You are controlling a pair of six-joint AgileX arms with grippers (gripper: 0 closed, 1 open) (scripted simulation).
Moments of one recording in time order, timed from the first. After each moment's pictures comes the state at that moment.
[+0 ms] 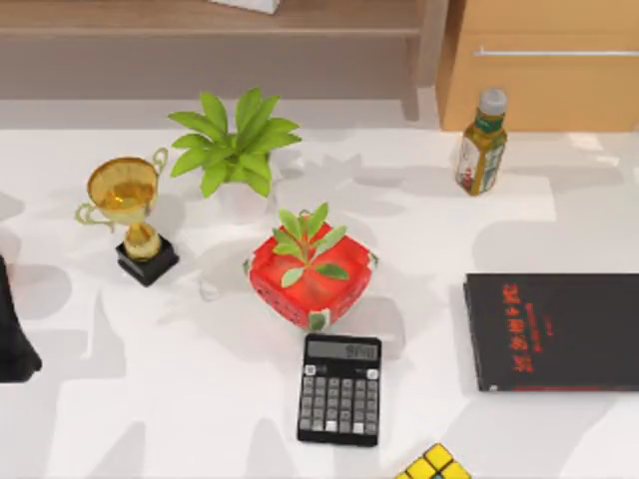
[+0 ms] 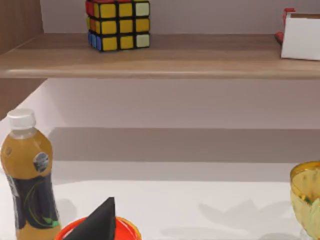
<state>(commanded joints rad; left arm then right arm) 0.00 0.00 0.00 0.00 0.00 0.00 -0.45 2.00 1.52 0.49 -0.35 0.07</state>
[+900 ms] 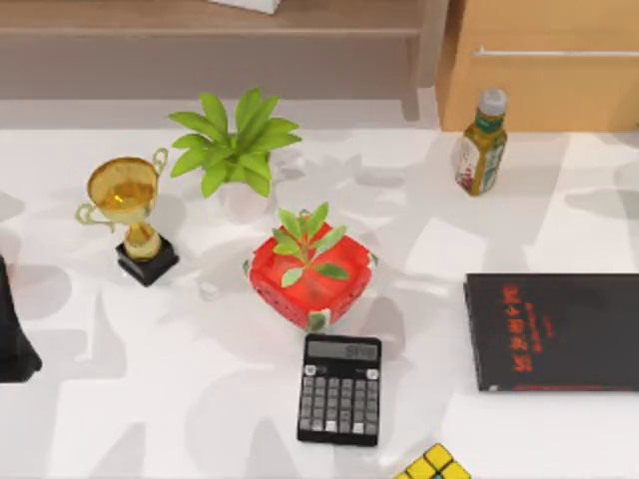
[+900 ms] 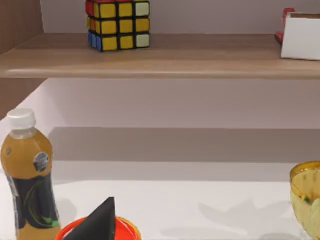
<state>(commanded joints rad) 0.00 0.00 0.00 0.00 0.00 0.00 -0.10 1.39 0.91 0.34 0.25 0.98</state>
